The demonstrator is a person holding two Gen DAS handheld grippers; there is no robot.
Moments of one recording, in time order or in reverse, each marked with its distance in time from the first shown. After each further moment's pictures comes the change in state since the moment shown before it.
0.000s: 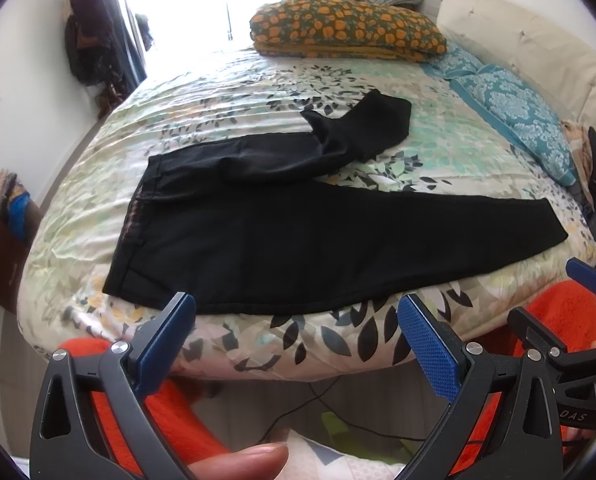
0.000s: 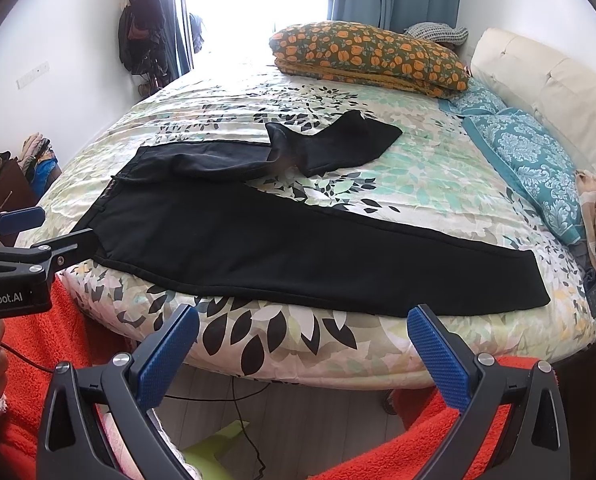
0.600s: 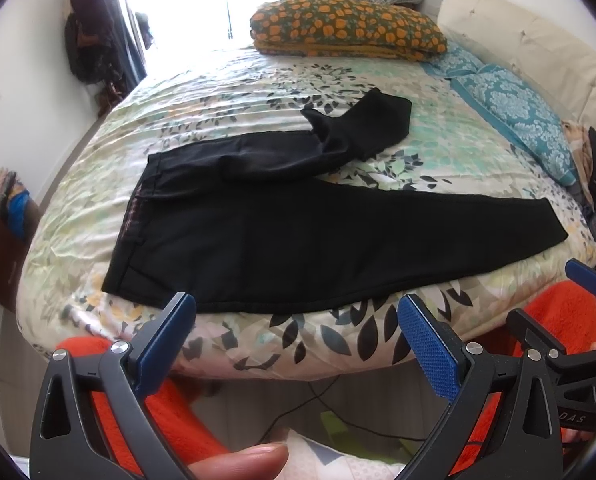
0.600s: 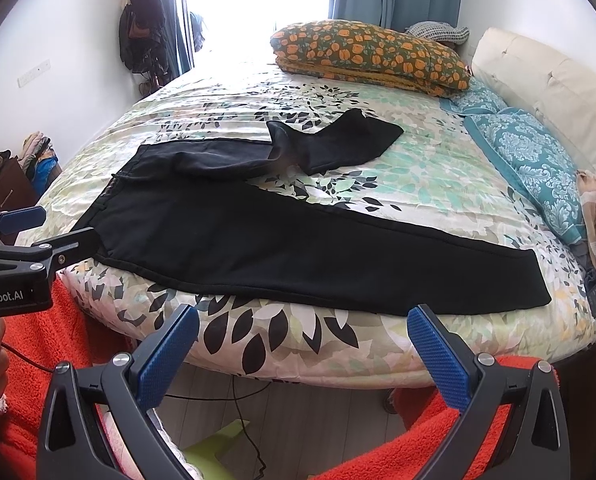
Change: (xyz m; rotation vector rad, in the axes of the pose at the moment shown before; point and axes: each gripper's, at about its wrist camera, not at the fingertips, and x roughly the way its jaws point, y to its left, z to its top) left arm 0.000 -0.001 0.000 0.000 0.005 -0.001; right arm 0.001 0.001 -0.001 -0.002 0.005 0.002
